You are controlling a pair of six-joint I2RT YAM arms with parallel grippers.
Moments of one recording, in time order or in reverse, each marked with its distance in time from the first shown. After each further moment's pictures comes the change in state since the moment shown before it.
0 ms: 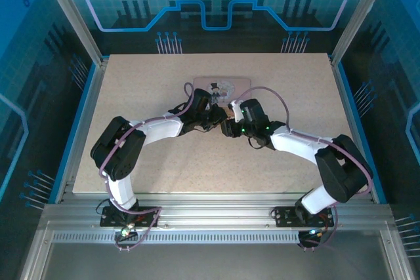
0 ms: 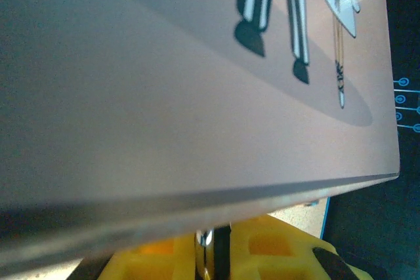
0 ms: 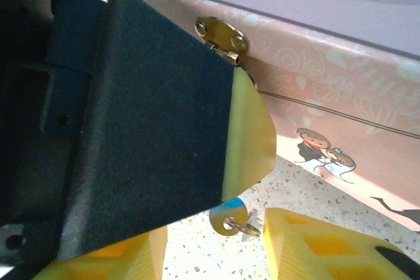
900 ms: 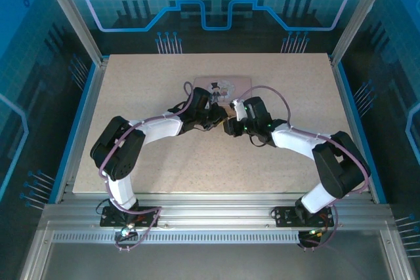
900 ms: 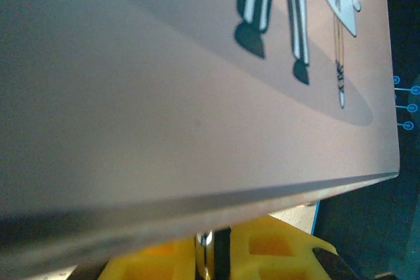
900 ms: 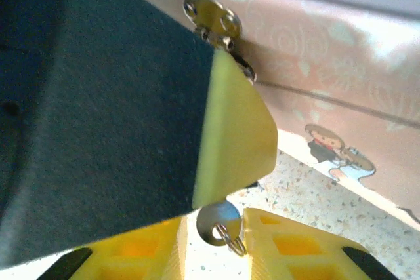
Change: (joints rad) left arm 0.007 0.000 0.010 -0.003 0.029 -0.012; right arm -0.054 0.028 -0.011 0.026 -0.126 0.002
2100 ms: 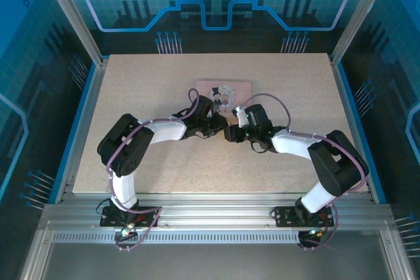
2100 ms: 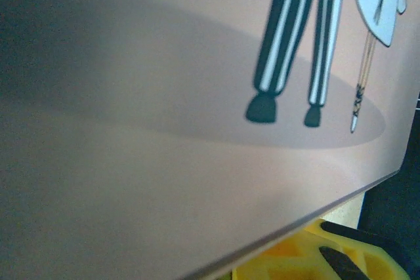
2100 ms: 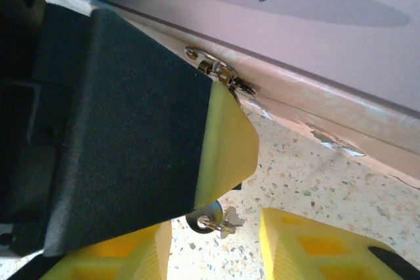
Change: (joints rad) left arm -0.021 0.068 -0.051 0.034 -0.007 0.072; right arm 0.001 0.030 -0.092 0.103 -0.013 0.055
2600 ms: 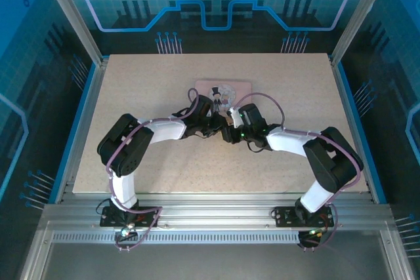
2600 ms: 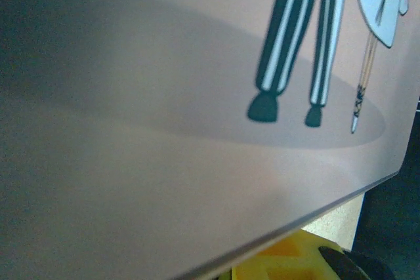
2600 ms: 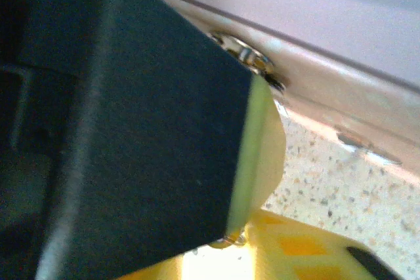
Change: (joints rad) left arm 0.004 0.000 0.007 -0.014 0.005 -0.004; right arm 0.040 0.039 0.068 -0.076 0.050 -0.050
